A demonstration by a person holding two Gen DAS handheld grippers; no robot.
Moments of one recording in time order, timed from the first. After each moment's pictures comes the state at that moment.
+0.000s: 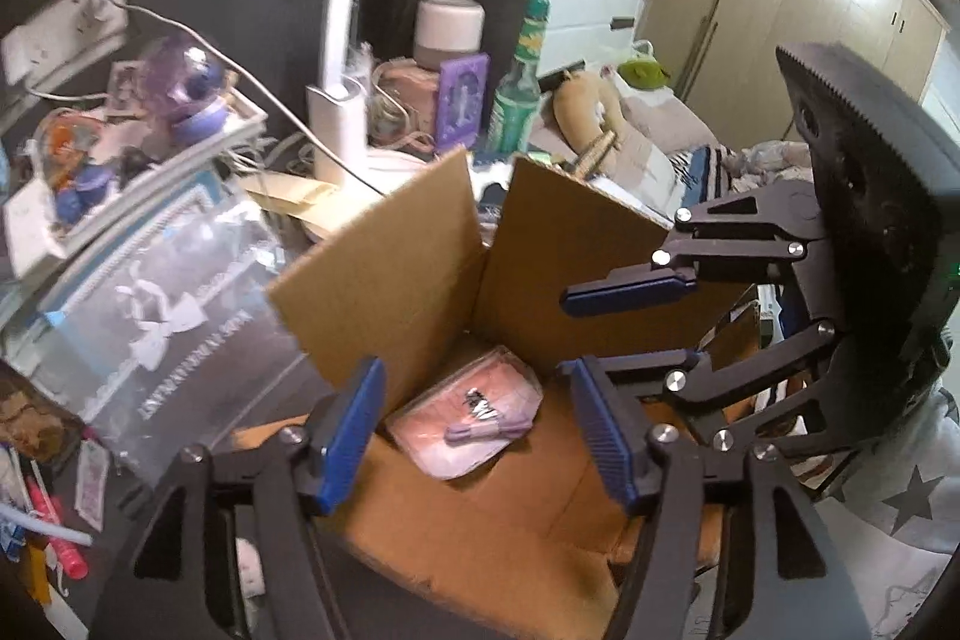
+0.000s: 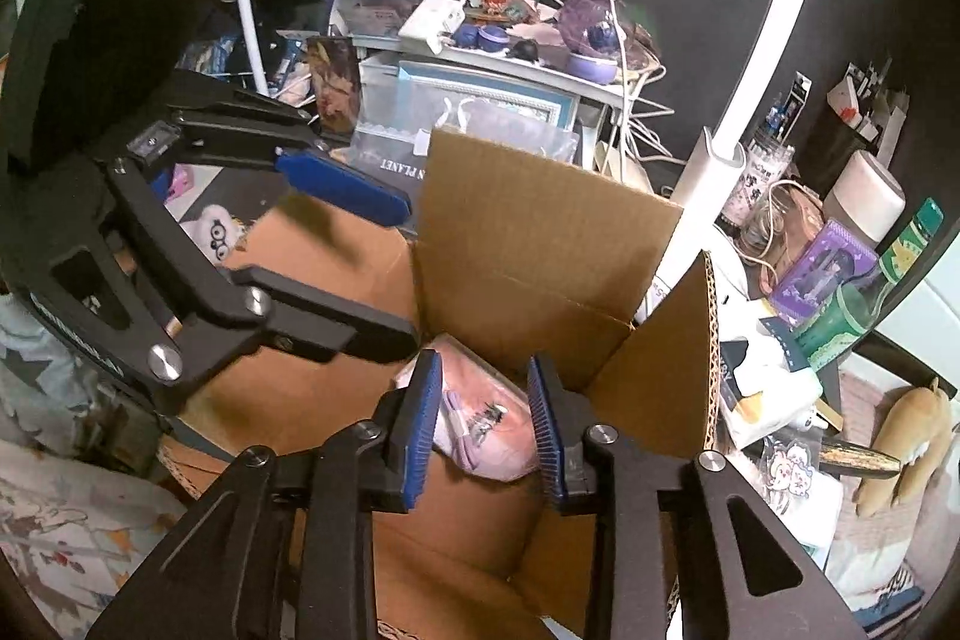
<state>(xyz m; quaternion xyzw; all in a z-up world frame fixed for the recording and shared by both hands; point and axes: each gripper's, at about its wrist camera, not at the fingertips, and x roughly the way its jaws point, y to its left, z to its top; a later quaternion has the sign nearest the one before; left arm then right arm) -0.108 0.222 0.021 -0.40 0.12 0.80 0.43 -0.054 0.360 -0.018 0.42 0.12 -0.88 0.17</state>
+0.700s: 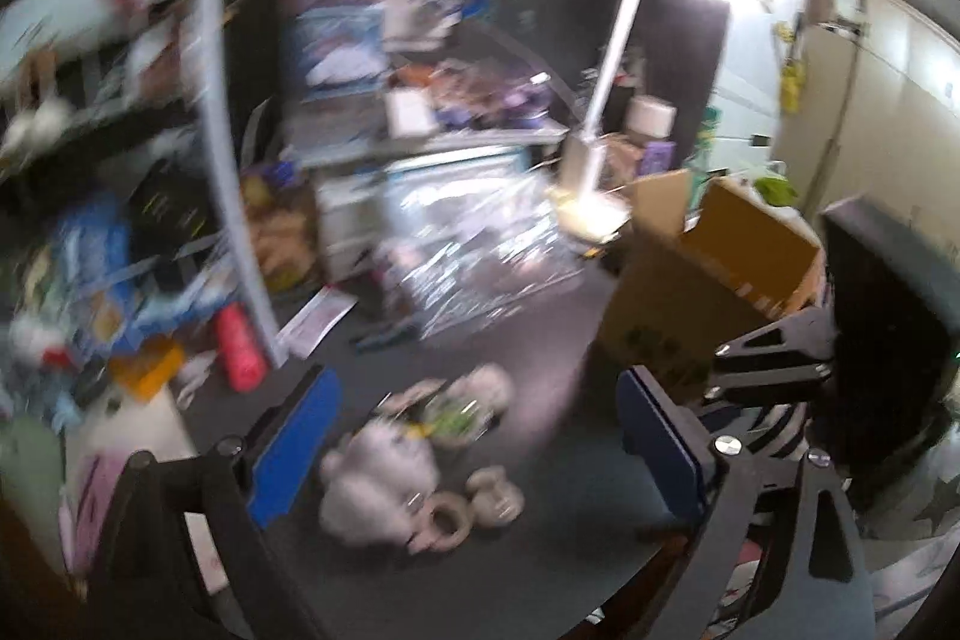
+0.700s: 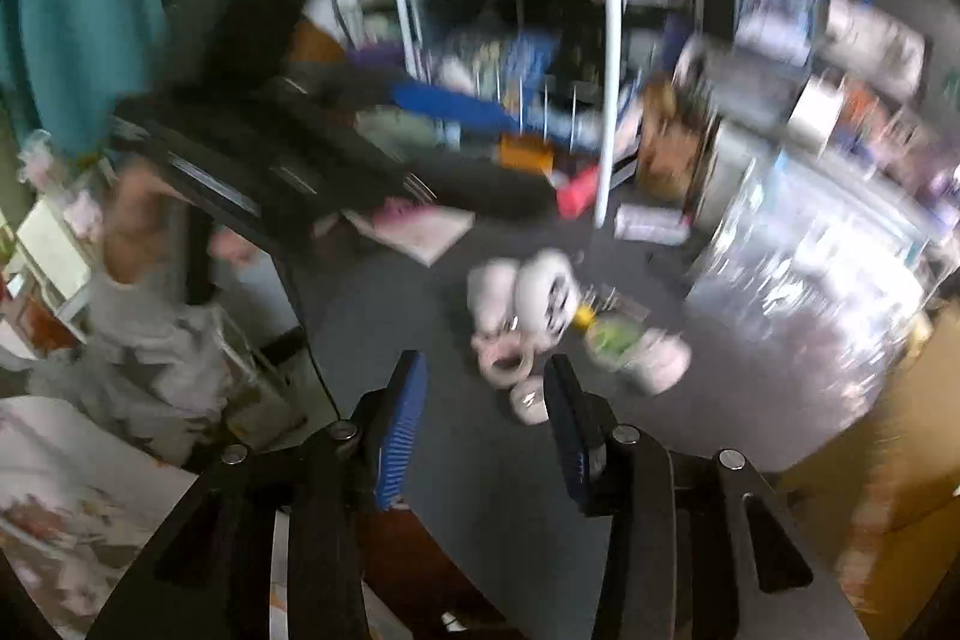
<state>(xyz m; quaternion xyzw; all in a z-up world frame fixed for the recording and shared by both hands) -0.036 -0.023 0.001 -0.33 0.03 0.91 0.26 -0.018 0.157 -0.063 0.38 0.12 -0.83 0.40</state>
